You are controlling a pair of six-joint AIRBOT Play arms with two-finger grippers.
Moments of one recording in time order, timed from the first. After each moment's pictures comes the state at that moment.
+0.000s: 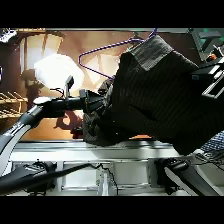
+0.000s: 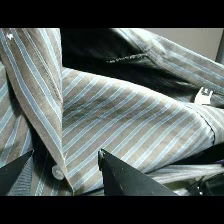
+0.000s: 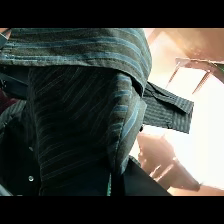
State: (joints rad) left arm -0.29 -1.27 0.72 -0.19 -1.19 -1.03; right arm 0.24 -0.85 1.78 -1.24 1.63 1.16
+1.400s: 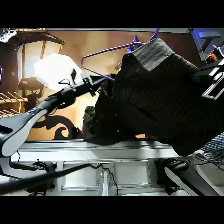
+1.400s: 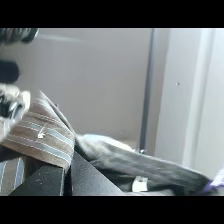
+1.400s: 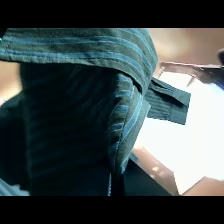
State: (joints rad) left arm -0.25 -1.61 0.93 -0.61 -1.23 -0.80; right arm 0.24 -0.85 1.78 -1.28 1.66 1.16
